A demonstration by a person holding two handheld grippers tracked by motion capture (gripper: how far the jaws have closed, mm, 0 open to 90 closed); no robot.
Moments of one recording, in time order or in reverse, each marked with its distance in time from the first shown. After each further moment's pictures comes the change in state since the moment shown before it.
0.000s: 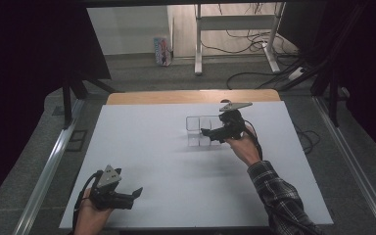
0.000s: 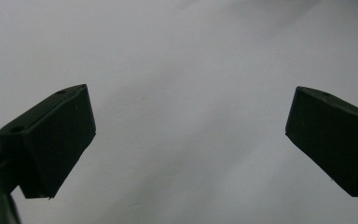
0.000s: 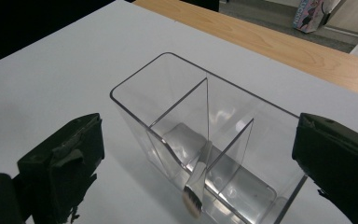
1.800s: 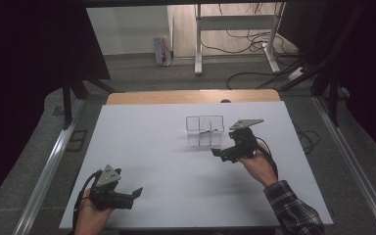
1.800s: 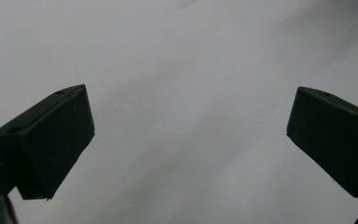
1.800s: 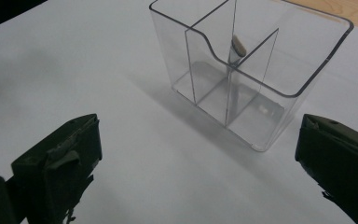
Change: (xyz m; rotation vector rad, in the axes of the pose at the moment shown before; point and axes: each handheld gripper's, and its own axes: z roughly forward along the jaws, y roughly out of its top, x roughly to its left) left arm 0.000 0.001 -0.001 0.003 -0.010 -0.027; right arm 0.018 -0.042 -0.041 0.091 0.024 -0.012
